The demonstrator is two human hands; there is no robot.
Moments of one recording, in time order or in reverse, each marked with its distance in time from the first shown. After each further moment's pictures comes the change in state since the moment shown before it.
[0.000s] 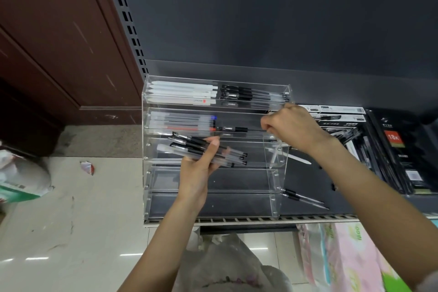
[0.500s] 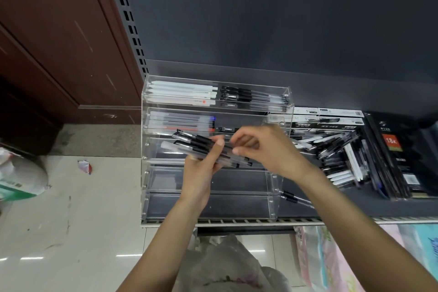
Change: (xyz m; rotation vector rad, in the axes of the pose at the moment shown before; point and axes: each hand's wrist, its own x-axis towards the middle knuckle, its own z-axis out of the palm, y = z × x) left_hand -0.001 -0.003 0.008 0.062 -0.032 0.051; right_hand -0.023 -0.061 -0.022 0.982 0.054 0.063
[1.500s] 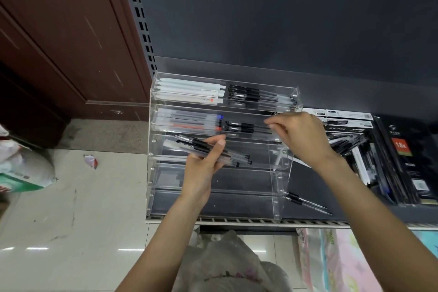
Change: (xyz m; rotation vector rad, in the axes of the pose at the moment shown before) left_hand 0.003 0.003 -0.008 0.060 0.045 -0.022; right_hand 0.011 0.048 -0.024 -0.536 0.313 -0.104
